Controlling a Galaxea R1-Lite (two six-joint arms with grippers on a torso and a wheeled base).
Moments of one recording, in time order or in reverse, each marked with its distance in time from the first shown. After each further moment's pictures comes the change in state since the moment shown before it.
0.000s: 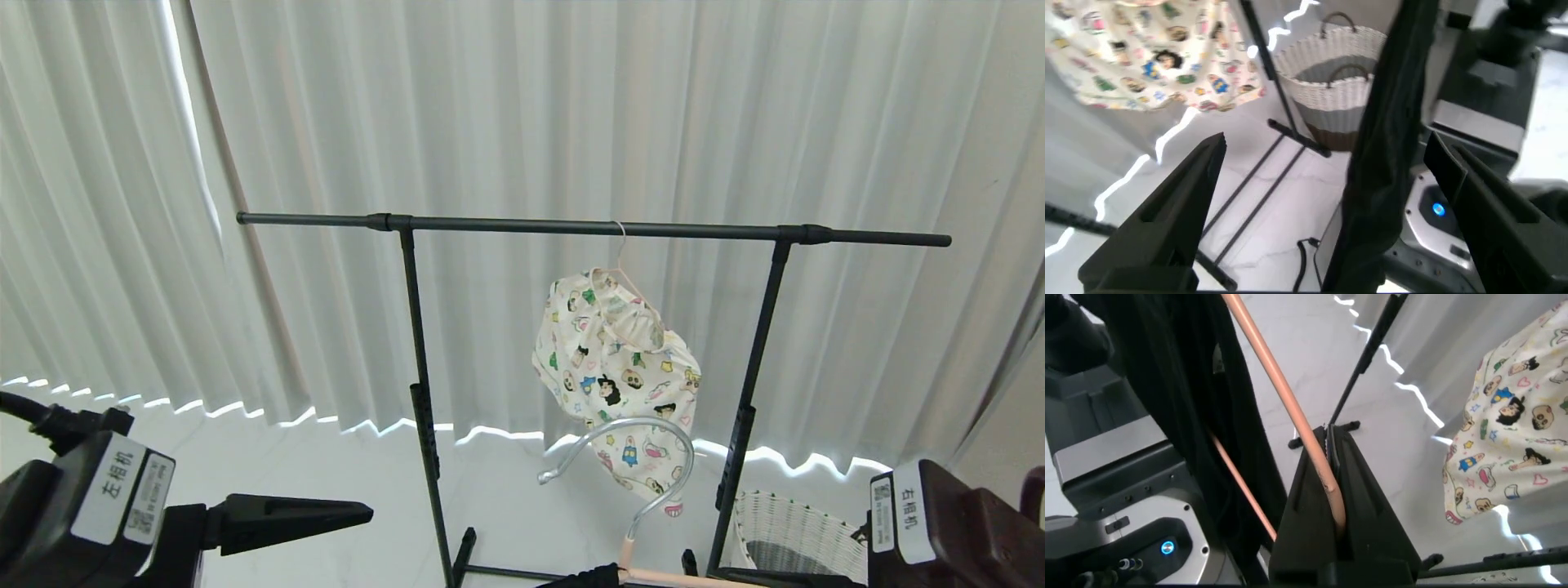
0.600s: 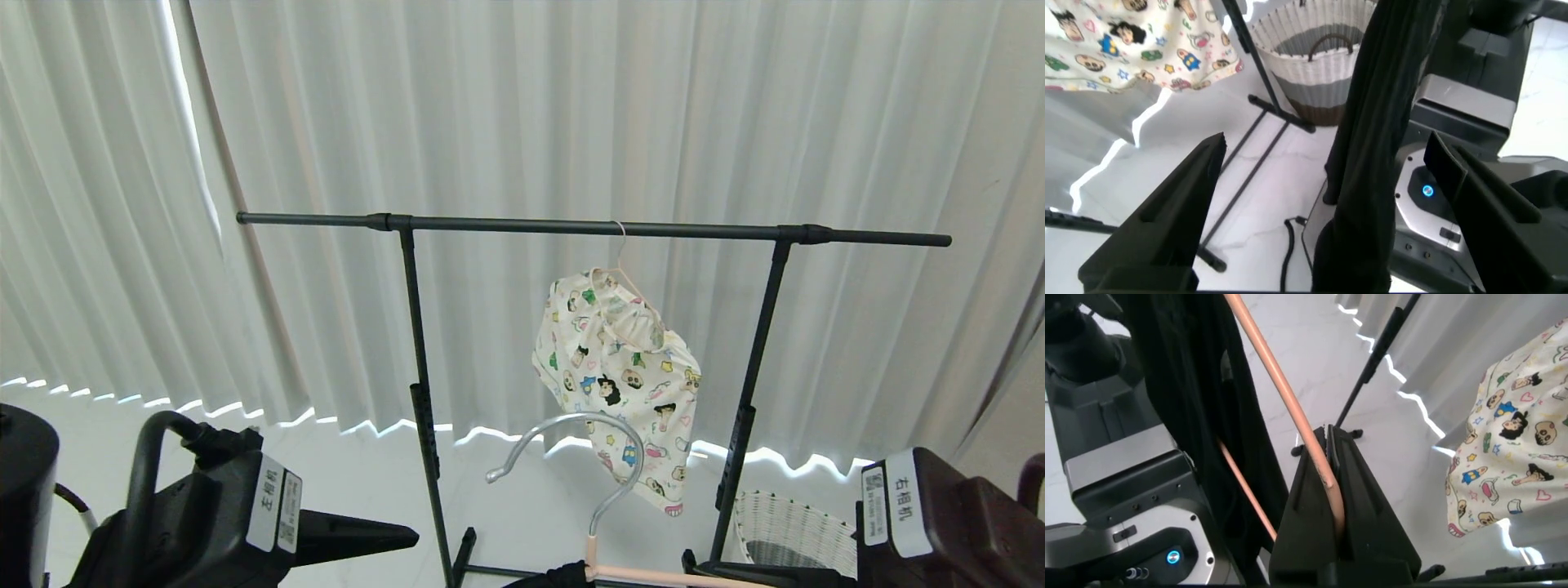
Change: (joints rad) left arm -0.040 0.115 -0.006 -0.002 0.000 -0.007; right arm 0.026 0.021 -0.045 0.000 -0.002 -0.001
